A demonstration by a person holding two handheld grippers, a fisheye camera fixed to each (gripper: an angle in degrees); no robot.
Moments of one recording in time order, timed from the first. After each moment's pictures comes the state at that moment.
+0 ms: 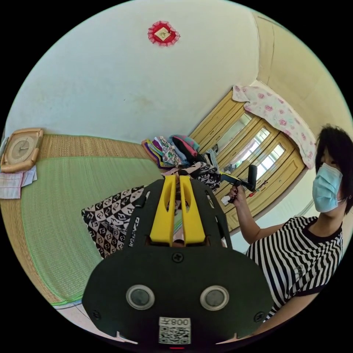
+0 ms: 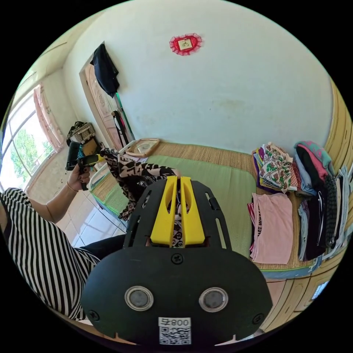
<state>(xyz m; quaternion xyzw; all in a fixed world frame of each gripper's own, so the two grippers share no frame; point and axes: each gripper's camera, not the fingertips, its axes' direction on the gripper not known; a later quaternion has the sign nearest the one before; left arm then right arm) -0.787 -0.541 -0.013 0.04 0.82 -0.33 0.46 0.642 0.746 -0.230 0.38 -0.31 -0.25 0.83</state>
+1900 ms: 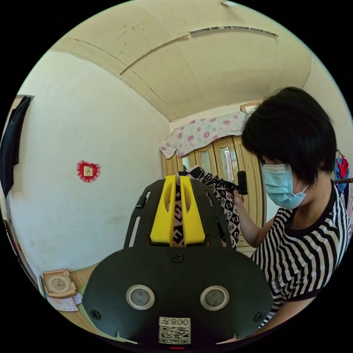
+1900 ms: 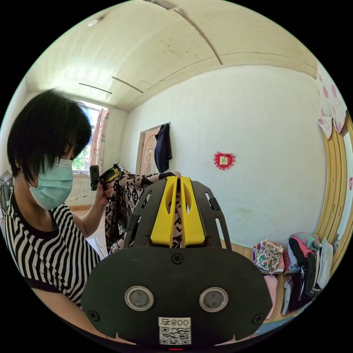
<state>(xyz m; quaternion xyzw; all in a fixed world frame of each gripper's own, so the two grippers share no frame) -1.237 -0.306 -0.472 0.46 0.63 -0.35 0.52 0.764 1.254 -0.299 0.68 -0.36 -0.27 0.59</state>
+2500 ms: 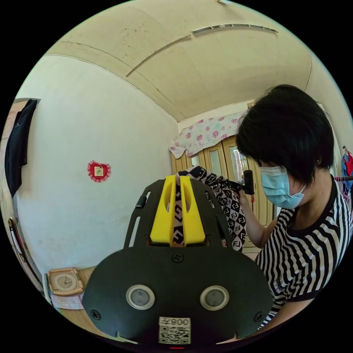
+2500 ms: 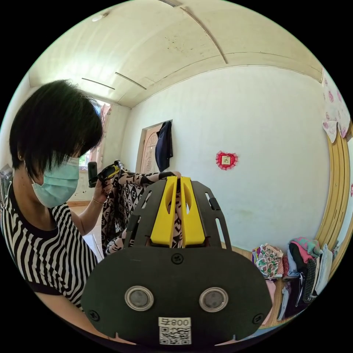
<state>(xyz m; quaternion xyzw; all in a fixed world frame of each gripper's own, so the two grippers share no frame) -1.214 -0.342 -0.368 0.45 0.61 -0.37 0.54 0.735 1.116 -0.332 0.68 -0.35 -0.28 0.58</state>
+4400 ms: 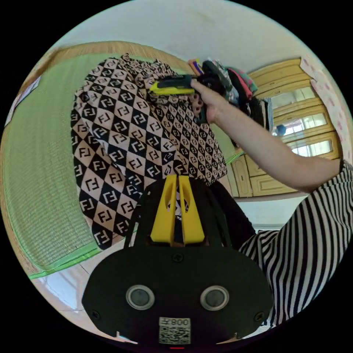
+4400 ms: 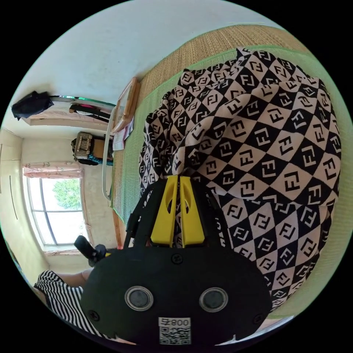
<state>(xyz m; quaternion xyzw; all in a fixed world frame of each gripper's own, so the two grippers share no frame) -0.666 -0.452 0.273 -0.21 0.84 -0.17 0.48 0.429 0.091 -0.108 0.00 -0.48 -0.20 0.85</state>
